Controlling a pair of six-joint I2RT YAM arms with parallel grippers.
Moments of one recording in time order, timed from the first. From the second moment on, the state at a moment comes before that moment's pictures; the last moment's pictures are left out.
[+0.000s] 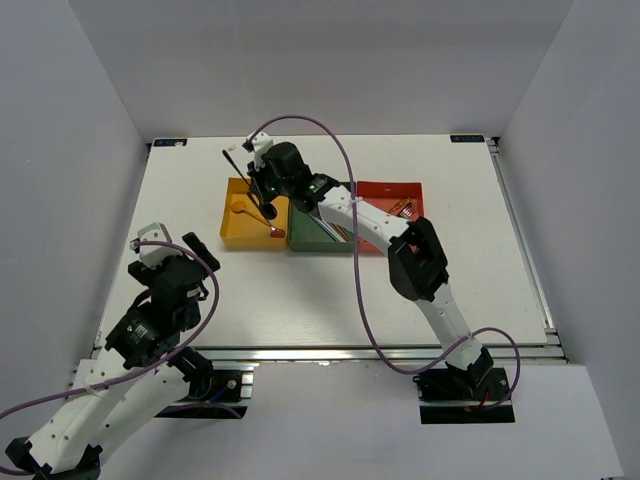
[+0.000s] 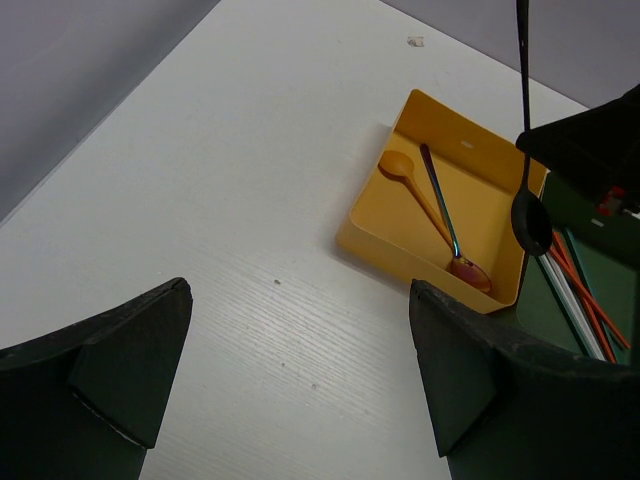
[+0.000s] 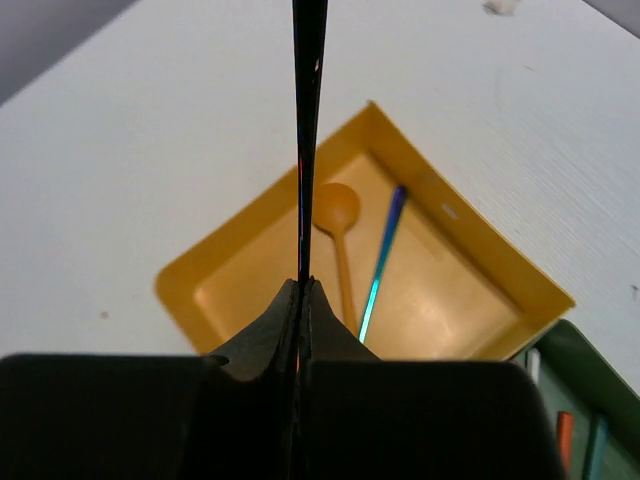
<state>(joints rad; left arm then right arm) -0.66 0.51 0.75 -0.68 -0.98 -0.59 0.87 2.28 2.10 -0.19 -0.14 0.07</state>
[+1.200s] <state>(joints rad) -0.50 0.58 0.75 -0.67 -0.97 -0.59 0.83 1.18 1.18 -0.24 0.41 0.22</state>
